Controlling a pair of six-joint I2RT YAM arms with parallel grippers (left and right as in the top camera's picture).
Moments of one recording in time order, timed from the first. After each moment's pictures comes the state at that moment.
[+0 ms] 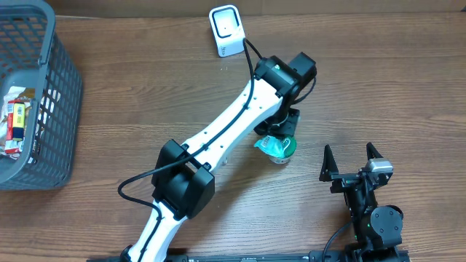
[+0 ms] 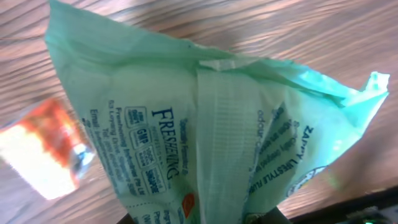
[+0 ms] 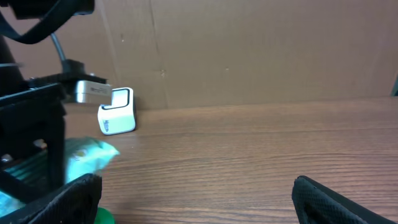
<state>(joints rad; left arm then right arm) -0.75 2.26 2.21 -1.50 0.13 -0.46 0.16 0.01 0.02 -0.02 0.09 0.10</state>
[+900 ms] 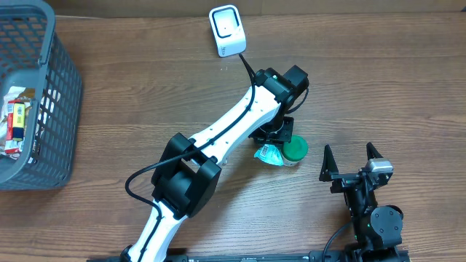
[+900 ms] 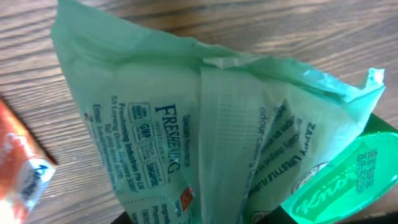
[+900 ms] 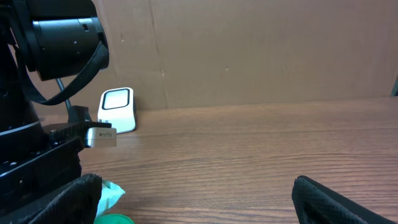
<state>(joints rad) -0.75 2.26 2.02 -1.34 0.19 -0.56 0.16 0.01 0.02 -0.02 0.09 0.10</state>
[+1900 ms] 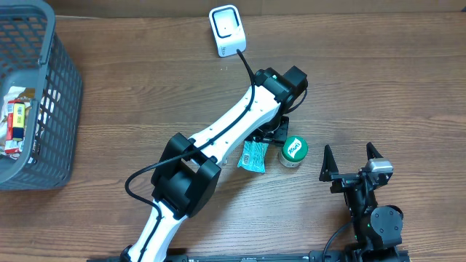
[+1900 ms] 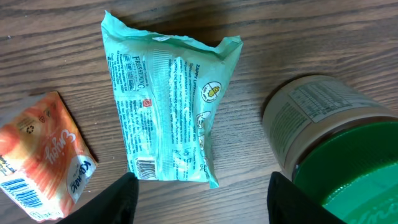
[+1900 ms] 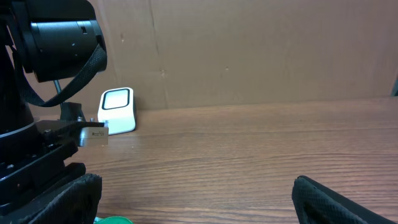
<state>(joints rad) -0.75 2.26 2.02 -1.36 0.06 -0.58 0.16 0.01 0.02 -0.02 0.09 0.10</state>
